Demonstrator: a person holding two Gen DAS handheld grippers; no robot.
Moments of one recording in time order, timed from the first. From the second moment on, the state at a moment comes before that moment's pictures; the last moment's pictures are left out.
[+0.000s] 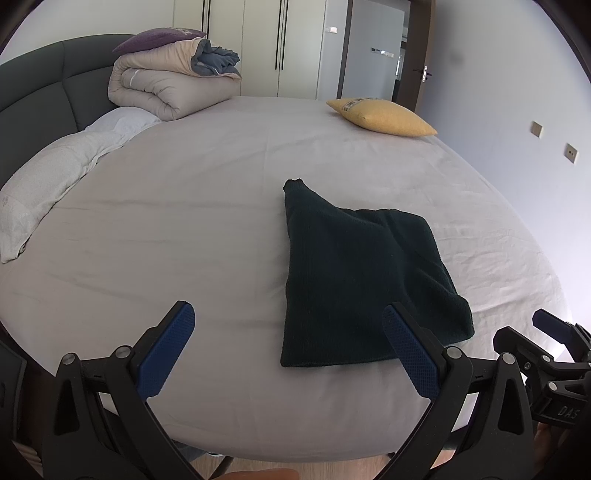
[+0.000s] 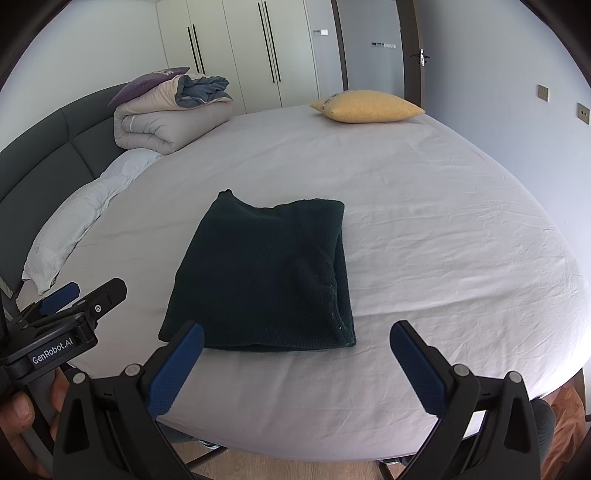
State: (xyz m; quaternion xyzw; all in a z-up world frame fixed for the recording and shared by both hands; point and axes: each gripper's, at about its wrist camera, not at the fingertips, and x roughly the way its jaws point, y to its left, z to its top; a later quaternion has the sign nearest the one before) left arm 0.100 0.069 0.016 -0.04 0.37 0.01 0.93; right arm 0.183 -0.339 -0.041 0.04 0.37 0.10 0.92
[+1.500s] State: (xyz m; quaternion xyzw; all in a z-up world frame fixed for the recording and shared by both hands) left arm 0.105 0.079 0.008 -0.04 0.38 0.00 0.92; right arm 0.182 -0.339 -0.045 0.05 0.38 0.10 0.92
